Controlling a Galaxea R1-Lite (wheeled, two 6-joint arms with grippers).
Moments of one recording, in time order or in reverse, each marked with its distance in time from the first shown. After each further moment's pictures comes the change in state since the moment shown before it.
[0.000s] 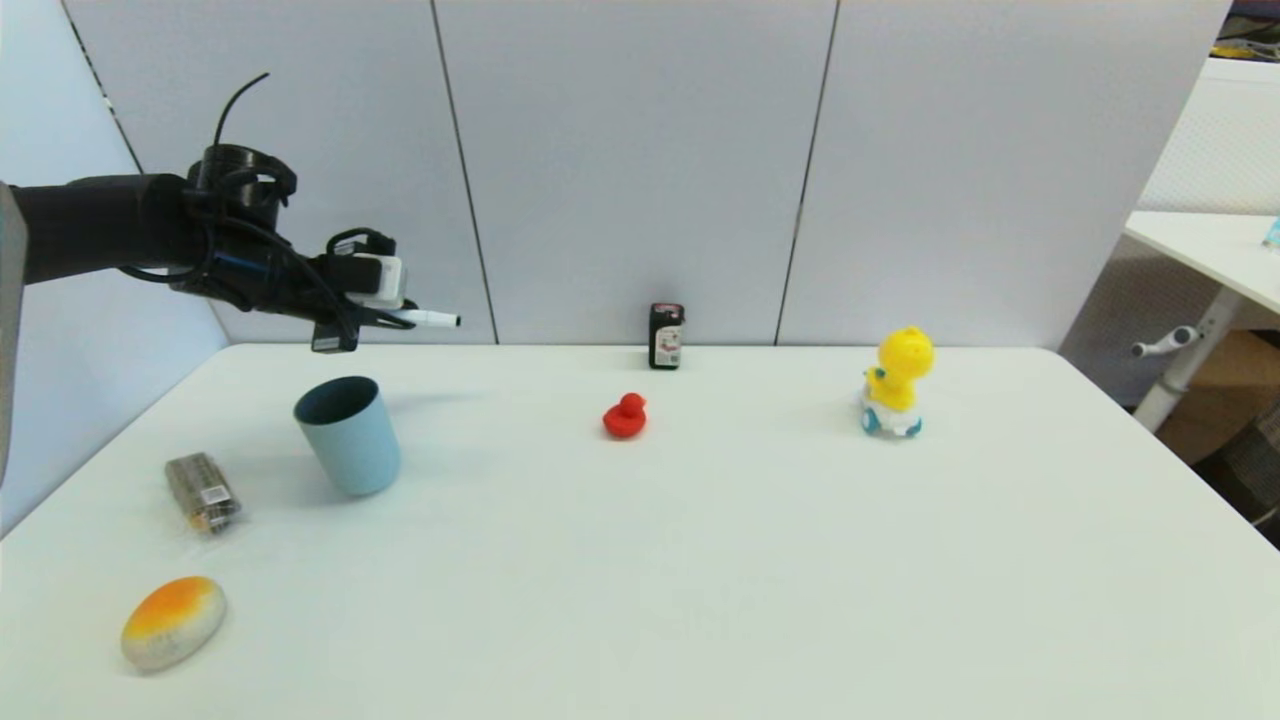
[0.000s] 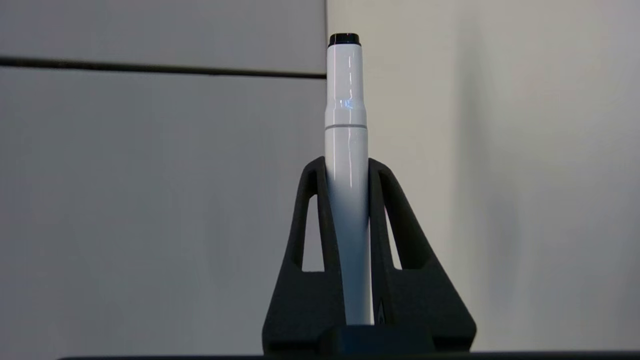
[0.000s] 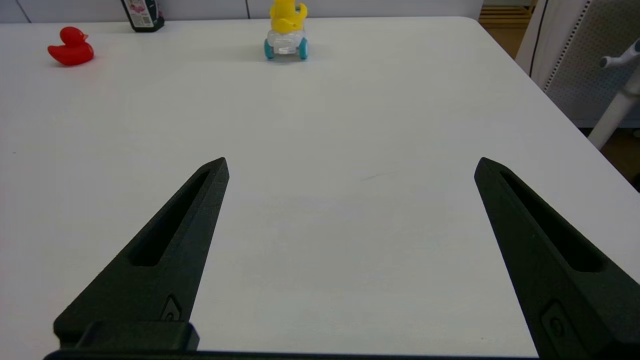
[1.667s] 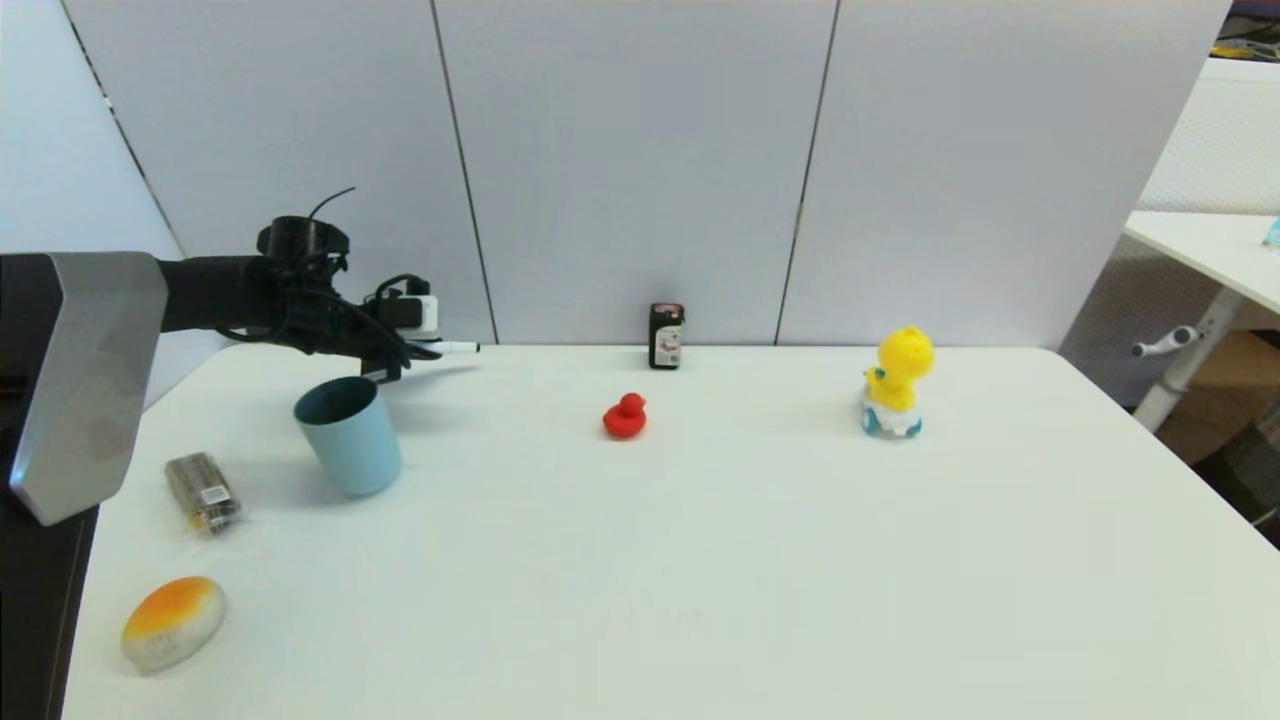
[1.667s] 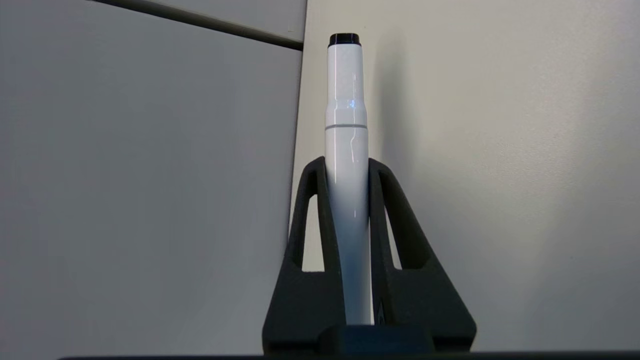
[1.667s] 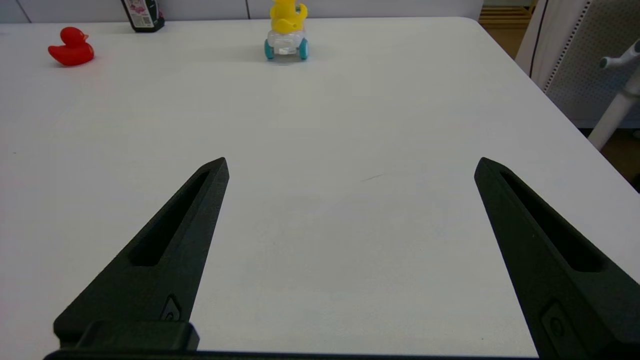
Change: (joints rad) left arm -0.006 0.202 -0.024 -0.189 0.013 -0.141; right arm 0.000 0.000 -0.001 0.000 0.000 0.000
